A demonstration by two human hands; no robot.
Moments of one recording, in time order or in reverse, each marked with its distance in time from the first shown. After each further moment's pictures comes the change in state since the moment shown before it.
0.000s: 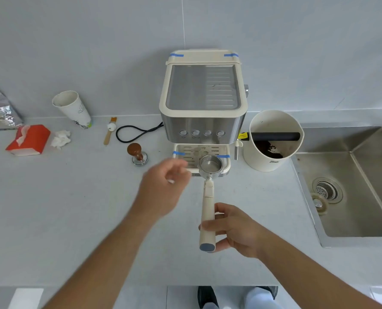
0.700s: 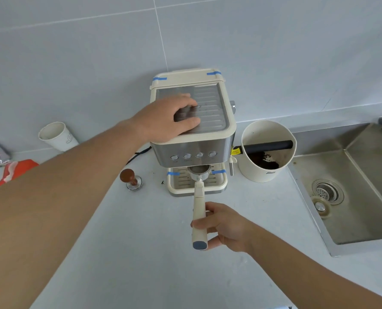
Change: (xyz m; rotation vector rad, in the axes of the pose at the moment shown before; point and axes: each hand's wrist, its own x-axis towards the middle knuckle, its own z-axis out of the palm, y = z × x) left_hand 0.172 0.090 -0.025 0.650 -0.311 0.593; right_hand 0.040 -0.037 0.003 0.061 0.003 -0.043
